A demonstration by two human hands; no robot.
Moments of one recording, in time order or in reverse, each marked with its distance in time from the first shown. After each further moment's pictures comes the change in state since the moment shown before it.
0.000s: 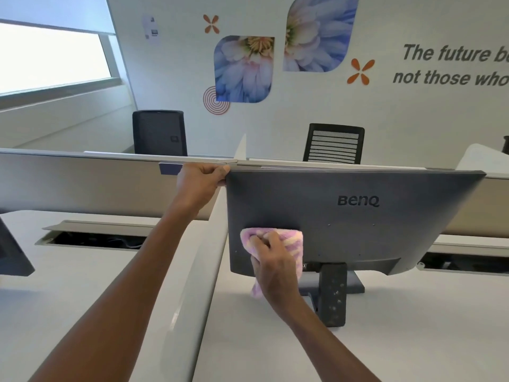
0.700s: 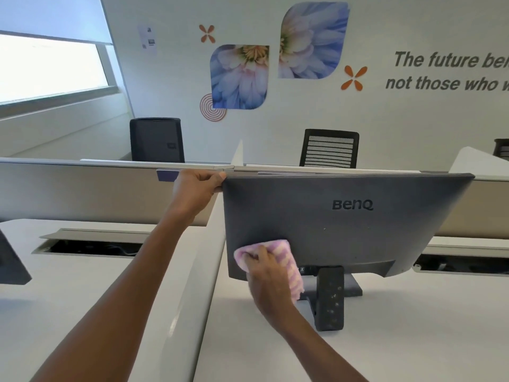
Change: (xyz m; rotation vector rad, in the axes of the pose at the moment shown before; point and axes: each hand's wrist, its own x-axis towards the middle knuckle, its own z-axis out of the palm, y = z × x) left_hand -0.002 0.000 -0.004 0.022 -0.008 0.009; right_hand -0.014 -0.007 0.004 -0.094 -0.126 -0.009
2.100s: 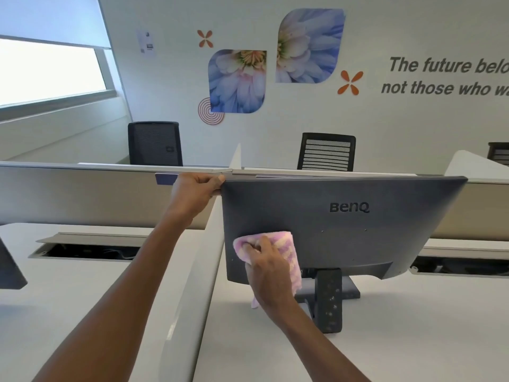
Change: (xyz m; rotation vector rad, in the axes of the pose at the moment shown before) left_hand 0.002 -0.001 -0.002 -0.059 -0.033 -0.007; right_hand 0.018 -0.012 -0.028 0.049 0.072 0.048
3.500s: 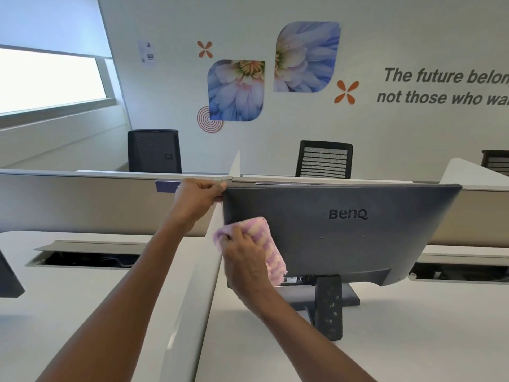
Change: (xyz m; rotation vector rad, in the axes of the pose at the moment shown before) left_hand 0.006 0.003 -0.002 -0.066 -0.064 -0.018; right_hand 0.036 -0.047 -0.005 -0.136 -0.031 -0.146
